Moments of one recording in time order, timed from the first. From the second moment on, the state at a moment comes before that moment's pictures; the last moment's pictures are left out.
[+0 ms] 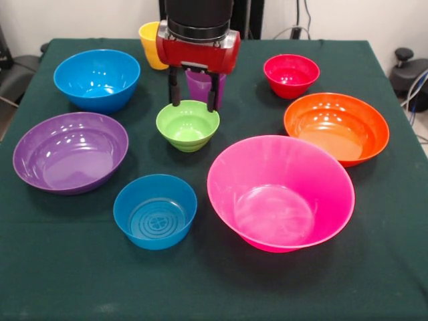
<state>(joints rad) -0.37 -0.62 0.12 1.51 -0.21 0.62 1.84</state>
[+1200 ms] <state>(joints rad) -0.35 -0.62 0.13 1.64 -0.21 0.62 1.84</state>
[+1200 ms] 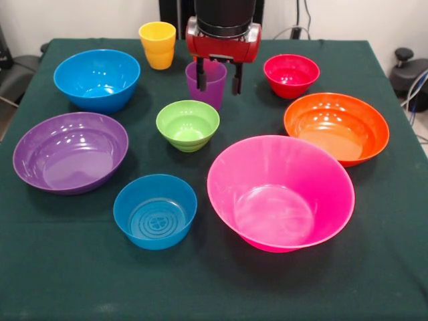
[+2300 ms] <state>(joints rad) -0.29 -0.67 0.12 1.66 -0.19 0.62 1.84</state>
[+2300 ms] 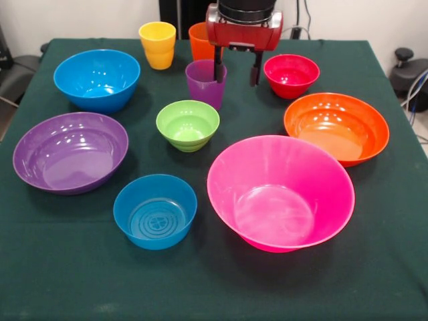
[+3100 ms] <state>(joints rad) -0.02 -0.67 -0.14 1.75 0.00 0.49 2.27</state>
